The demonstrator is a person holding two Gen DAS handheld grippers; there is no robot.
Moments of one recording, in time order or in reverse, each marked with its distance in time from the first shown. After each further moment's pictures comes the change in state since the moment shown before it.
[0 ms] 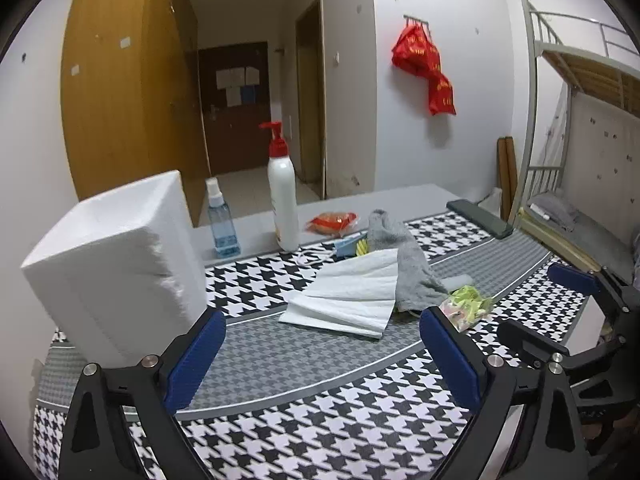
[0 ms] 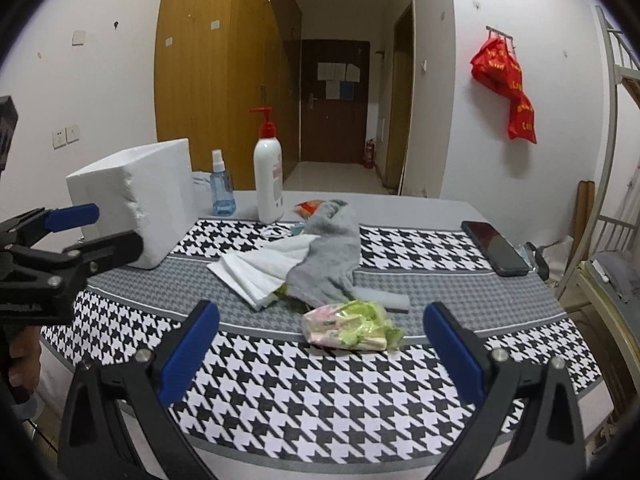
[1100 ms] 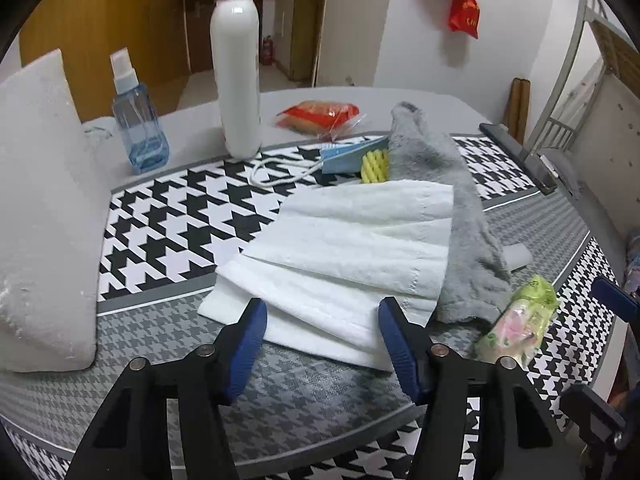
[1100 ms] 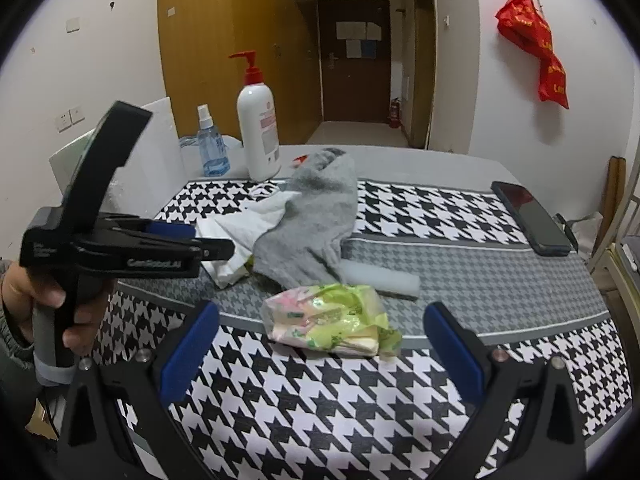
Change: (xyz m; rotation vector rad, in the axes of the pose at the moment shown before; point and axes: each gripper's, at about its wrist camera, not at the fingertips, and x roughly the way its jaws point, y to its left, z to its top) left arm 0.154 0.000 0.003 -0.090 0.396 -0.080; right arm 0.062 -0.037 -0.005 0.001 0.150 0.119
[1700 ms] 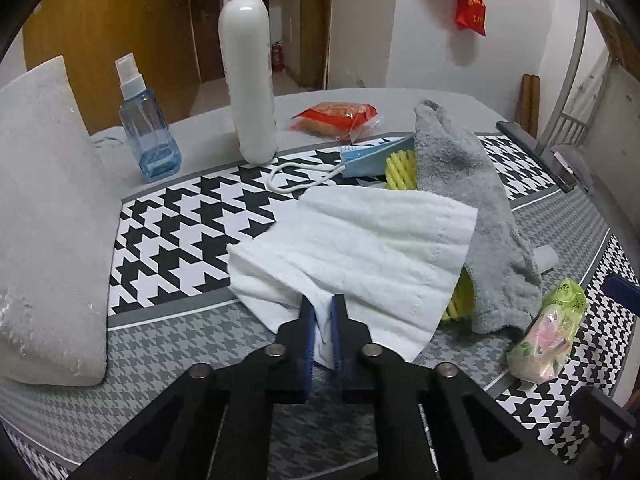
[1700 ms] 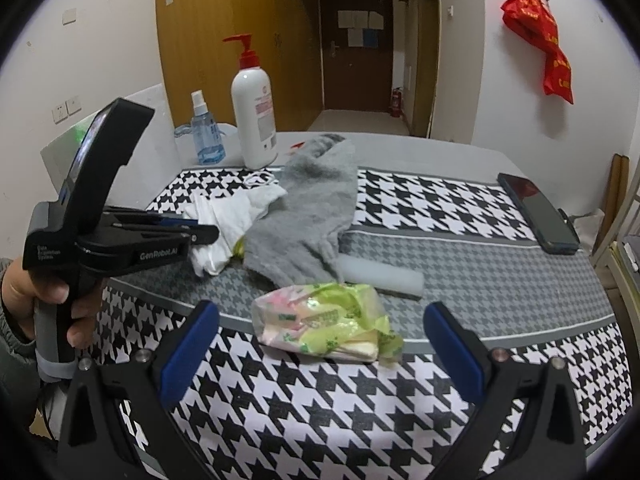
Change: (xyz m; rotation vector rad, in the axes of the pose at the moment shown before) left arm 0.008 0.006 0.000 0.034 -0.037 0.068; right arm 0.018 -0.001 0.005 -0.016 0.051 0.000
